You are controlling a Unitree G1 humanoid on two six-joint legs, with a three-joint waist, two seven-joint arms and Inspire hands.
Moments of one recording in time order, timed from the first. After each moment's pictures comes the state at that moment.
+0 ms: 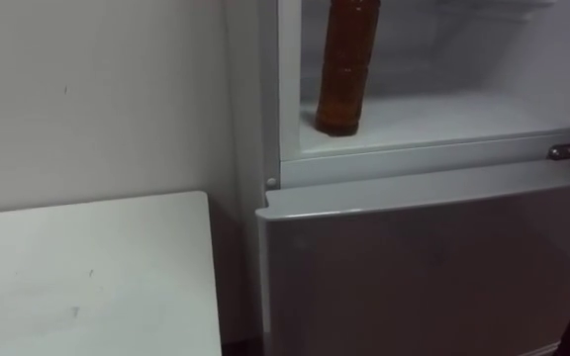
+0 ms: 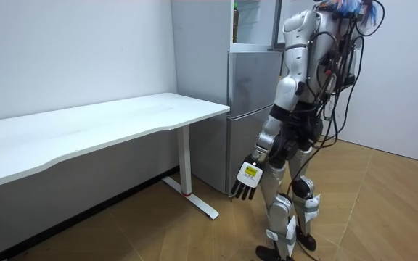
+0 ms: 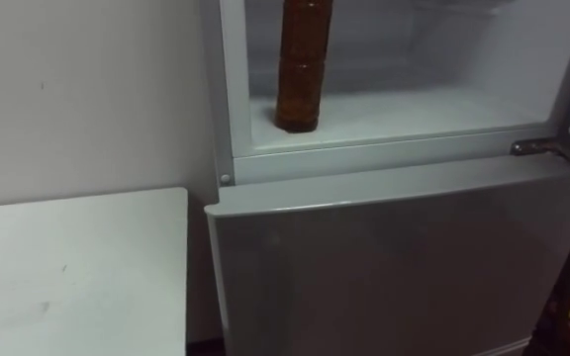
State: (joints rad) left arm 0.28 0.21 0.12 1.08 -0.42 0.05 -0.05; right arm 0.23 -0.20 -0.56 0.19 1.45 -0.12 -0.49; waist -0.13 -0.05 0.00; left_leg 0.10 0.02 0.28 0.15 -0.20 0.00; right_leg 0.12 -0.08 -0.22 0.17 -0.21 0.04
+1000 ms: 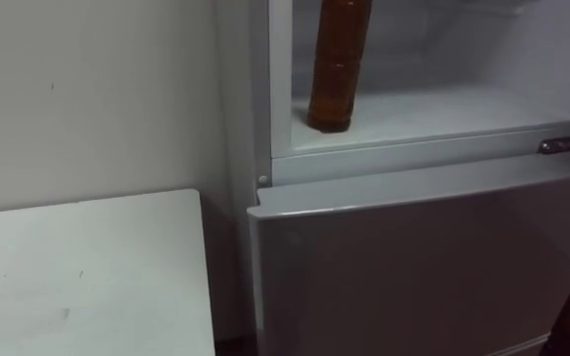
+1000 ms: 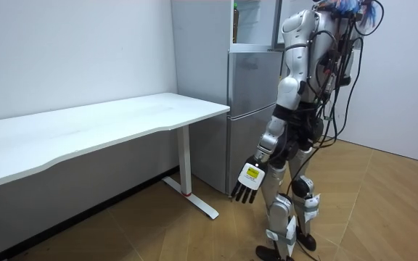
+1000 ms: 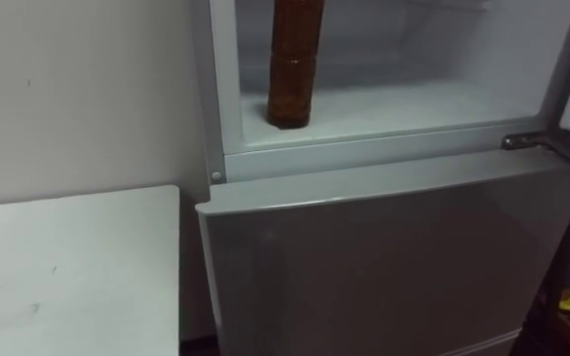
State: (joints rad) left arm 0.31 0.17 0.21 1.13 -0.33 -0.04 0.01; right arm 0.12 -0.23 -0.66 -0.26 1.32 -0.18 -0.58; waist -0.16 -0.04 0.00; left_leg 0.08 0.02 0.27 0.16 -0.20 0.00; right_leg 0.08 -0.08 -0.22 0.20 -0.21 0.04
